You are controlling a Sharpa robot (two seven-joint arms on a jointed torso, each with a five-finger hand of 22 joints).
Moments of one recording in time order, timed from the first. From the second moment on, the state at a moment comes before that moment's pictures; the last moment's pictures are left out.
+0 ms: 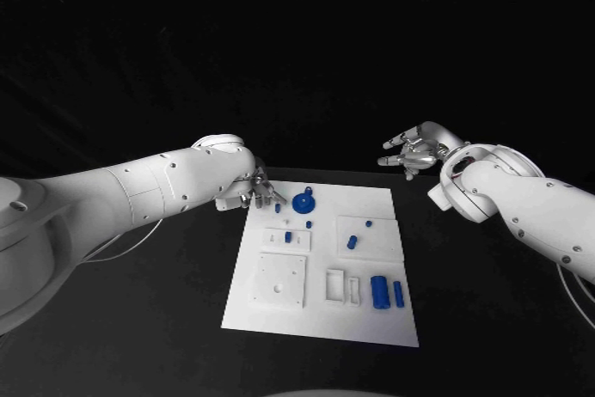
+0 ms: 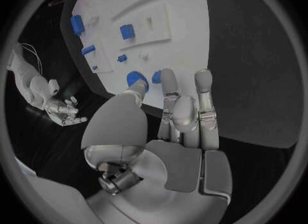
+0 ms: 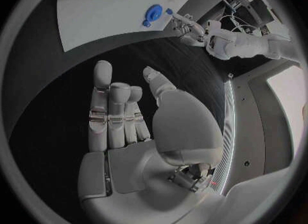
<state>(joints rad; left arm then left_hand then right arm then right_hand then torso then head) 1.39 -0.43 -0.21 0.92 -1.01 0.18 -0.52 1.06 -0.15 0.16 0.21 0.10 1.01 0.00 0.46 0.86 1.46 -0.06 0.53 0.43 1.43 -0.12 1.27 0.94 0.05 1.31 -0.13 0.43 1.31 1.08 -0.69 0.34 1.24 -1.25 -0.25 -0.20 1.27 -0.12 0.18 -0.08 0.31 0.96 0.12 0.06 0.06 1.22 0.01 0.89 1.01 1.44 -0.06 0.81 1.04 0.08 1.46 -0.09 0.20 1.14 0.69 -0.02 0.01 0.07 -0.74</state>
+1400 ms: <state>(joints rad) 1.35 -0.39 -0.21 0.83 -0.93 0.14 -0.47 1.05 -0.01 0.10 0.06 0.12 0.99 0.00 0.45 0.84 1.46 -0.06 0.53 0.44 1.43 -0.12 1.27 0.93 0.05 1.31 -0.13 0.44 1.31 1.08 -0.68 0.34 1.23 -1.24 -0.25 -0.19 1.27 -0.12 0.19 -0.07 0.31 0.96 0.12 0.06 0.06 1.22 0.01 0.89 1.01 1.44 -0.06 0.81 1.04 0.08 1.46 -0.09 0.20 1.14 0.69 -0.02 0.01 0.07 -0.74</state>
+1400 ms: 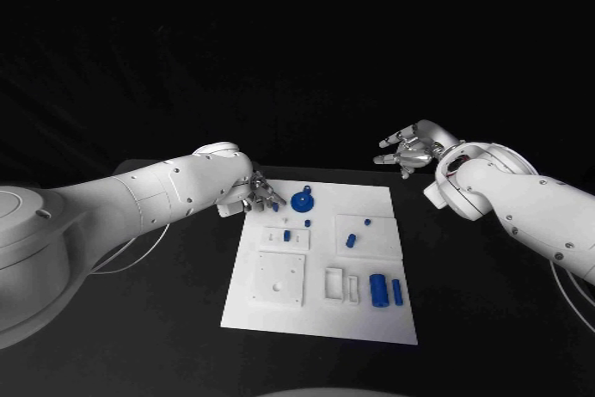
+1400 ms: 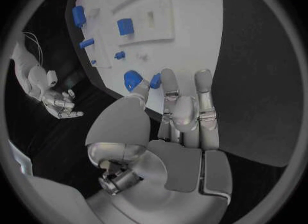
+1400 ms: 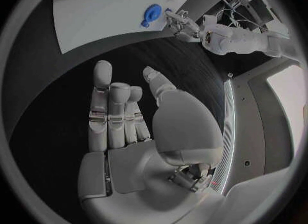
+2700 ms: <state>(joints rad) 1.35 -0.47 -0.20 0.92 -0.81 0.17 -0.47 1.11 0.10 0.21 -0.06 0.34 0.97 -0.01 0.51 0.97 1.47 -0.06 0.53 0.43 1.43 -0.12 1.28 0.95 0.05 1.30 -0.13 0.45 1.31 1.08 -0.68 0.34 1.22 -1.24 -0.25 -0.20 1.27 -0.12 0.19 -0.07 0.31 0.97 0.12 0.06 0.06 1.22 0.01 0.89 1.01 1.44 -0.06 0.81 1.04 0.08 1.46 -0.09 0.20 1.14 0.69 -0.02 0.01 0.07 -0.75</state>
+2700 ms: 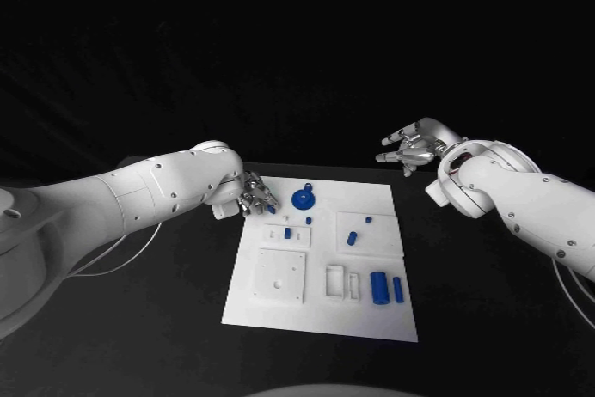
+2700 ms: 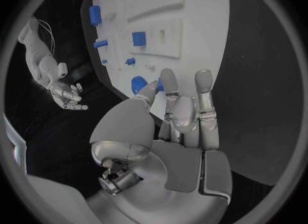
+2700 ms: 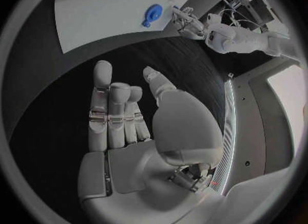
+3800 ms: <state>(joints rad) 1.38 -0.71 -0.23 1.37 -0.92 0.00 -0.52 1.12 0.08 0.21 -0.07 0.32 0.97 -0.01 0.51 0.97 1.46 -0.06 0.55 0.41 1.44 -0.12 1.29 0.96 0.05 1.31 -0.12 0.45 1.31 1.08 -0.69 0.34 1.22 -1.24 -0.25 -0.20 1.27 -0.12 0.19 -0.07 0.31 0.96 0.12 0.06 0.06 1.22 0.01 0.89 1.01 1.44 -0.06 0.81 1.04 0.08 1.46 -0.09 0.20 1.14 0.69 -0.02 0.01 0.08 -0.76</state>
